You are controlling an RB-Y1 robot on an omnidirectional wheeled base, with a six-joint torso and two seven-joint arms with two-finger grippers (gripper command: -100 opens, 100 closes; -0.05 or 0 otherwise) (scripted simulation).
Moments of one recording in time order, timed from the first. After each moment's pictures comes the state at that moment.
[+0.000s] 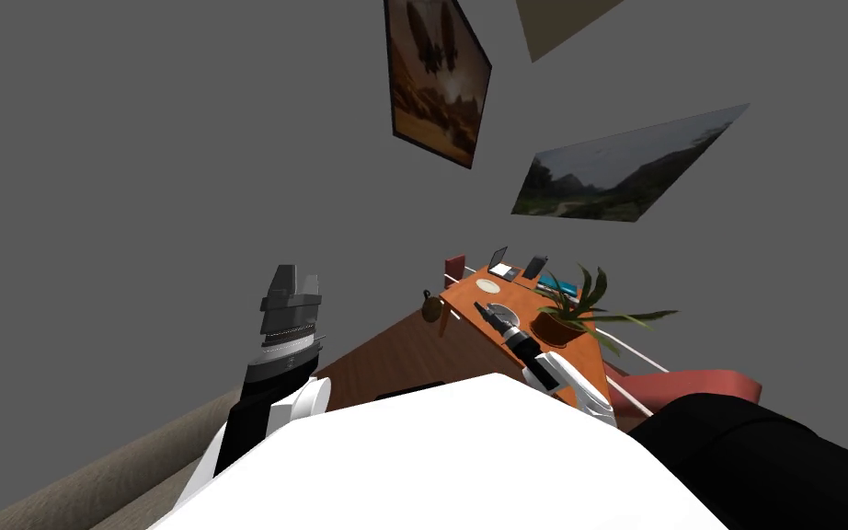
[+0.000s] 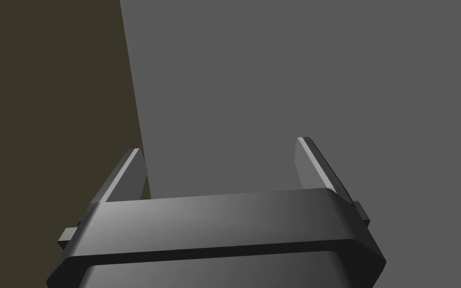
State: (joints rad) left arm 0.50 -0.03 -0.06 -2.35 -0.09 -0.49 -0.17; right arm 0.49 -0.48 -0.20 -1.80 0.61 -0.41 0.06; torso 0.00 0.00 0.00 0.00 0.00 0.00
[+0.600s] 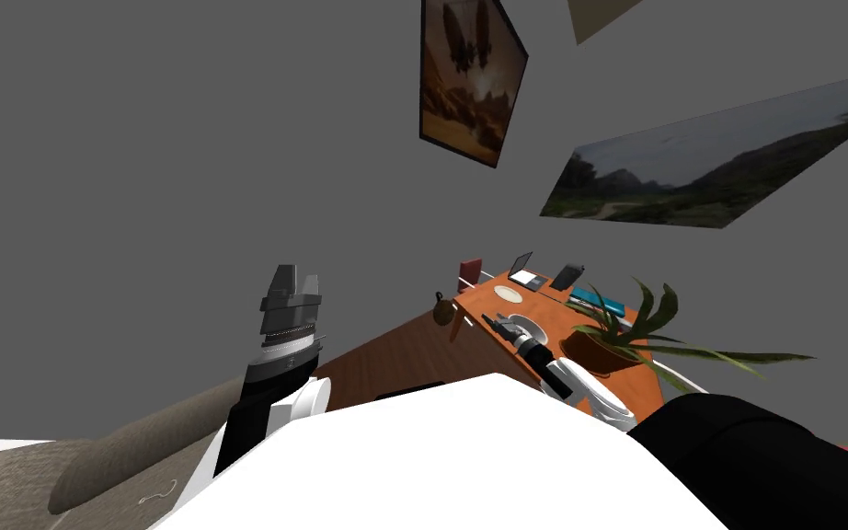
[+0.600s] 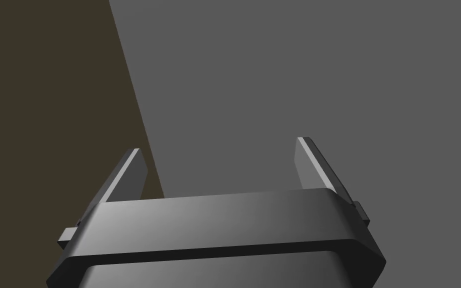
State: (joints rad) left arm 0.50 -0.03 -0.06 -2.35 -0.09 -0.49 -0.17; right arm 0.52 -0.56 -0.22 -1.66 0.73 -0.42 0.08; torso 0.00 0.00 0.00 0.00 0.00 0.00
